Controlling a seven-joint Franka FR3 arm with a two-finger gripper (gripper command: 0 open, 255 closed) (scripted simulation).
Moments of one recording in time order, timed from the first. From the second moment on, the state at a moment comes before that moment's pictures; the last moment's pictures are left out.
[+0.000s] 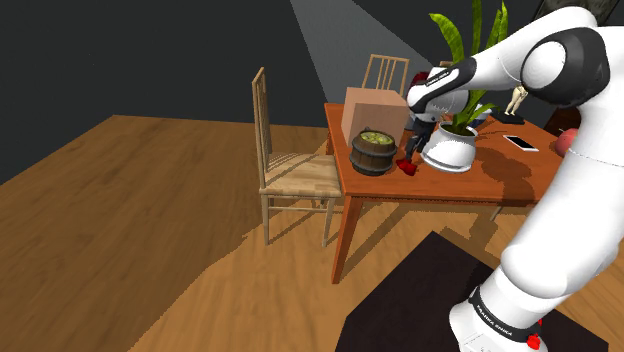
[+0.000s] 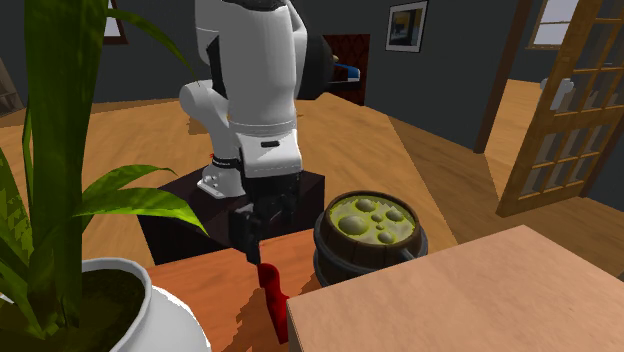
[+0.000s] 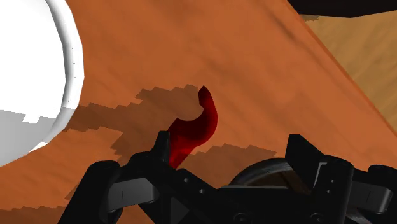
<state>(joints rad) -0.27 0.17 -0.39 -2.07 0.07 2.24 -0.71</state>
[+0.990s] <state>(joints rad) -0.28 0.25 -0.38 -2.09 0.11 2.32 -0.74</state>
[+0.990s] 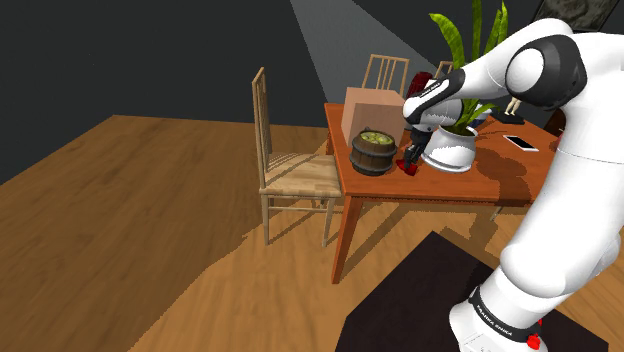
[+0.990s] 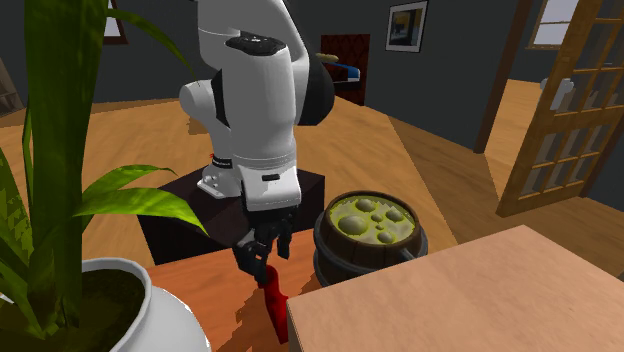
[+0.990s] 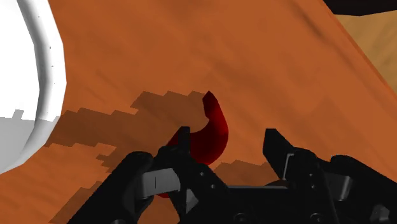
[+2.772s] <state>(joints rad) -0.27 0.13 -0.40 -1.99 0.04 2.12 -0.70</state>
